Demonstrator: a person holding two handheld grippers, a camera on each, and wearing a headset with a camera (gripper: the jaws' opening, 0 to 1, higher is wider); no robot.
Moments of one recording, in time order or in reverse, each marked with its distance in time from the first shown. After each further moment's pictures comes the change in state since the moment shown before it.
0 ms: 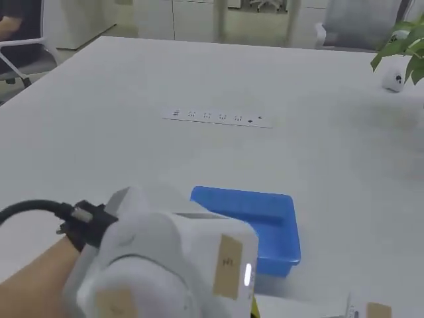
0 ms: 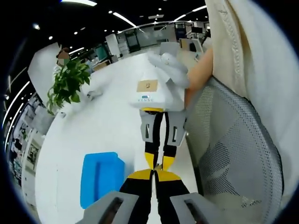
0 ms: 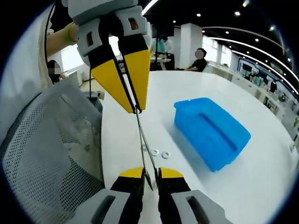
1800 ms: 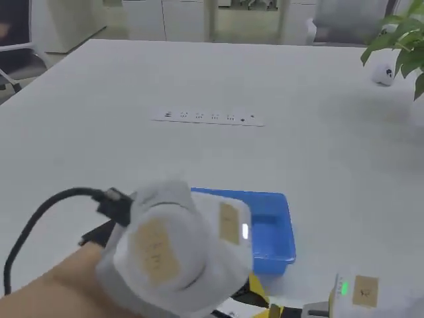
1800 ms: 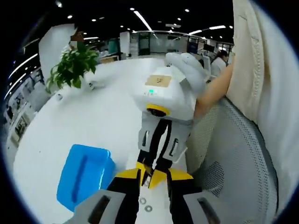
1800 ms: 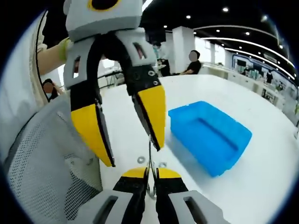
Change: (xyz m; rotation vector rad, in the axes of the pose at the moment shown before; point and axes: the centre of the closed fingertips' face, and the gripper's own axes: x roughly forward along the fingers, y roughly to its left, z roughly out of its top) left arm 0.017 0.006 -0.005 -0.316 -0.148 -0.031; right arm 0.006 -0.013 0.015 0.167 -0.101 0.018
